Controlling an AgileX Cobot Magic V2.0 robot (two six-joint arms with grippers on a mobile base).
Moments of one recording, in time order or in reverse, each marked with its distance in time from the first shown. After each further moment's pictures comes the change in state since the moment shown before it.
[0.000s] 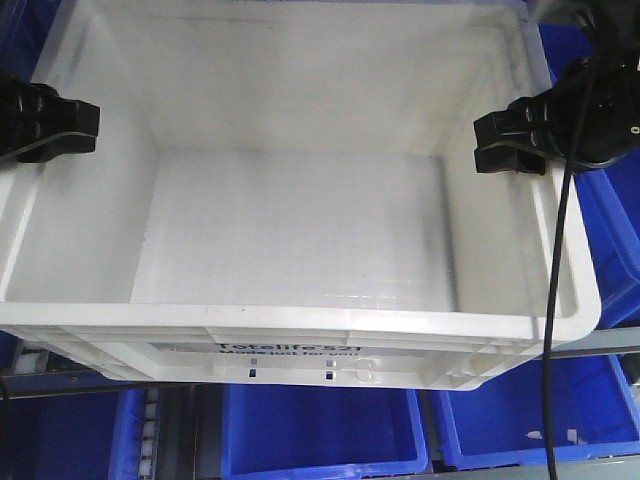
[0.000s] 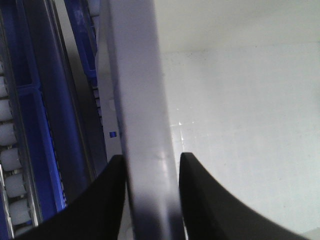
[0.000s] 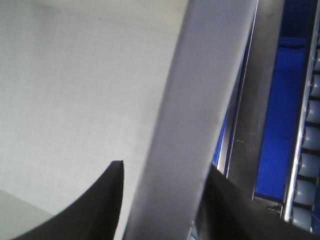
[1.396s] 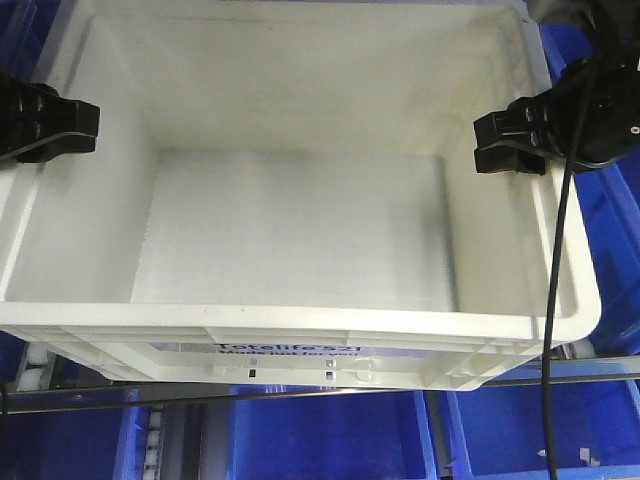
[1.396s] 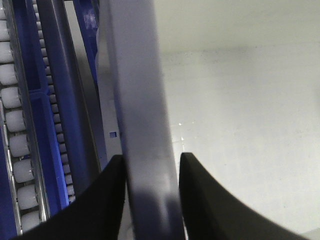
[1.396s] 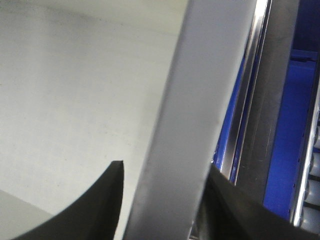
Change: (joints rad) left arm 0.000 0.000 0.000 0.000 -0.001 0.000; right arm 0.000 0.000 0.000 0.000 0.000 0.000
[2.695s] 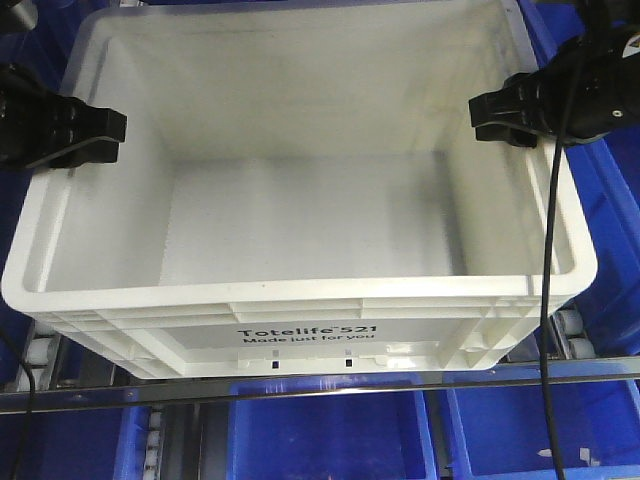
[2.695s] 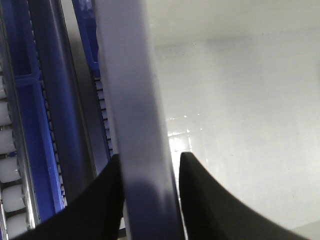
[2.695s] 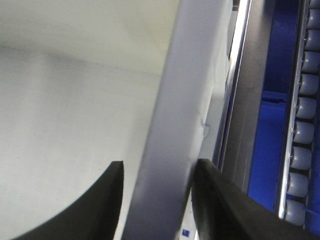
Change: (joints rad) left arm 0.000 0.102 0.000 -0.035 -0.034 0.012; right arm 0.000 0.045 0.002 -0.052 -0.174 -0.018
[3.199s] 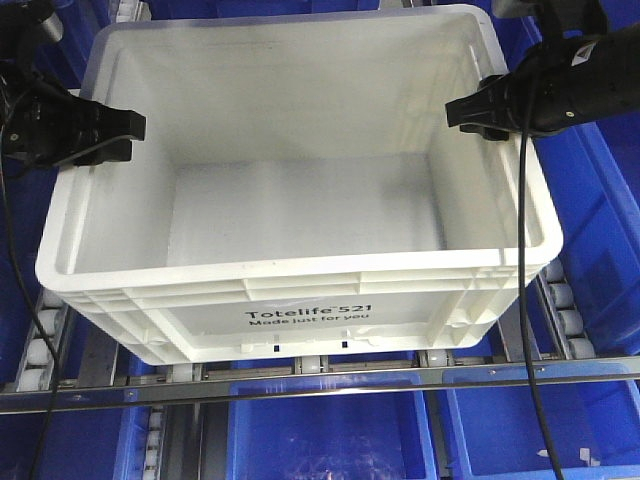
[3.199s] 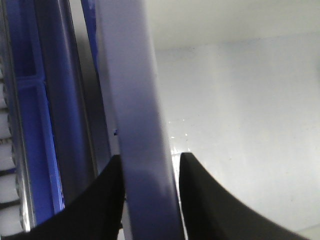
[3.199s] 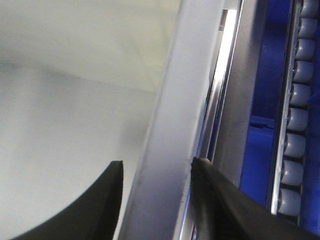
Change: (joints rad) left arm 0.002 0.100 0.000 0.007 -0.107 -0.010; right arm 0.000 0.131 0.000 -0.031 -0.189 -0.046
